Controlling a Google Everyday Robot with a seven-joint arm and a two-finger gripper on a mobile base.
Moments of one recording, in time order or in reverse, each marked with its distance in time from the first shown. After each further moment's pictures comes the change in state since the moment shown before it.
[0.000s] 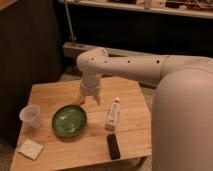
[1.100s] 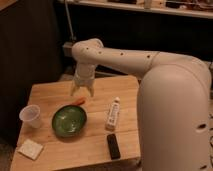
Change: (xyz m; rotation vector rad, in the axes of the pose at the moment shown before) arm -0.038 0.048 -0.015 -0.045 0.001 -0.074
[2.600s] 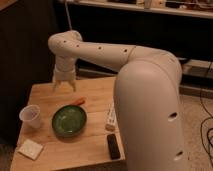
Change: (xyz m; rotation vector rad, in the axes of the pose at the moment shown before) arm -0.015 0.084 -0.012 -0.023 -0.017 -0.118
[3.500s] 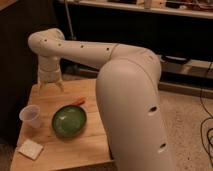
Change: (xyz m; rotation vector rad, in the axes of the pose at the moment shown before) arm 0.014 0.058 0.008 0.015 0.041 -0.110
